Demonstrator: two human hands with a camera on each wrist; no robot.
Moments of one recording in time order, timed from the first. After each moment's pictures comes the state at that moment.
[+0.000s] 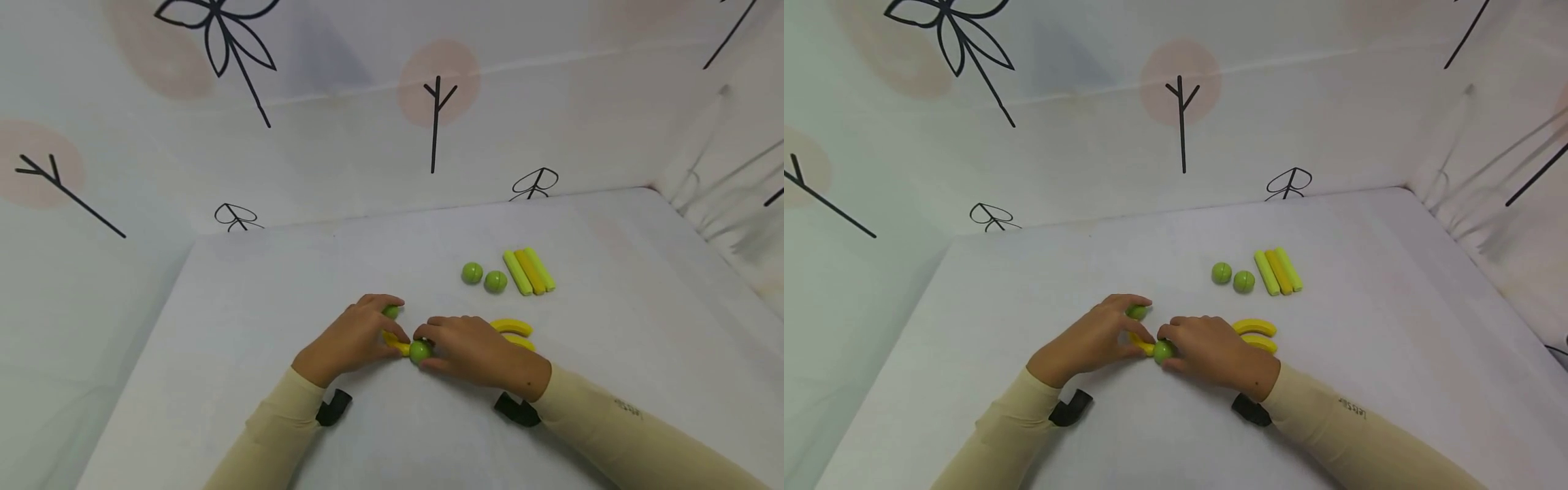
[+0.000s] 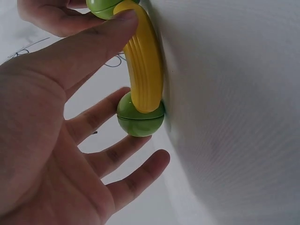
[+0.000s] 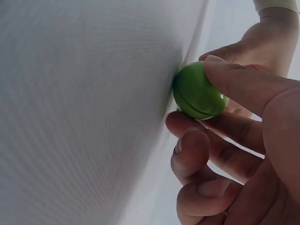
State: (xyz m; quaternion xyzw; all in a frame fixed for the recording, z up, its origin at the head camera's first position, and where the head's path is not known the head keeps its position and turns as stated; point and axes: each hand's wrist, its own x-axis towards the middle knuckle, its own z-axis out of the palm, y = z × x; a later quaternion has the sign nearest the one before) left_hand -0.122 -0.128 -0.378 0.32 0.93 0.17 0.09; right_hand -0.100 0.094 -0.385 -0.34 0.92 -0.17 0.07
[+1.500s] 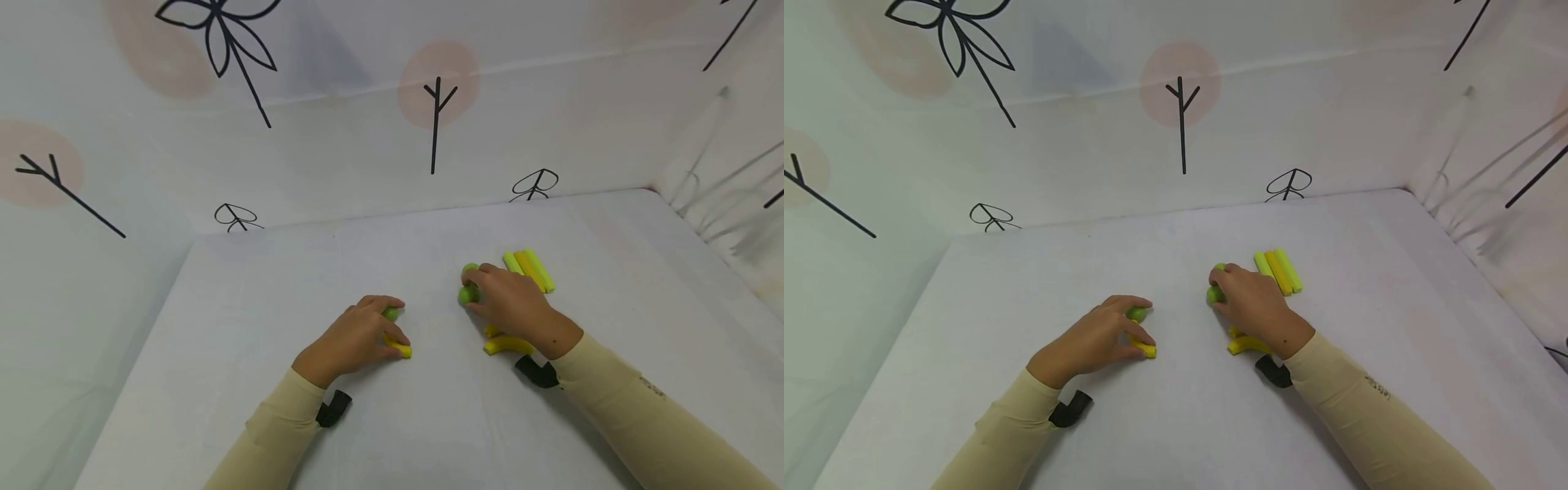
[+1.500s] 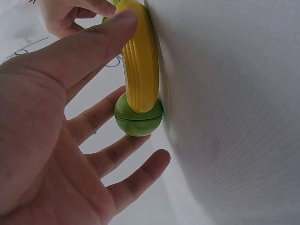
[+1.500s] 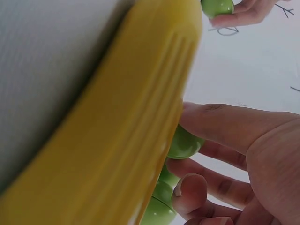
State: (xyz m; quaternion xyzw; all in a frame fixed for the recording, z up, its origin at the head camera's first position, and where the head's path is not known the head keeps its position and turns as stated) left_hand -0.120 -0.126 -0.379 0.31 0.93 0.16 0.10; right_hand -0.146 0.144 -0.374 -0.16 0.98 -0.14 0.04
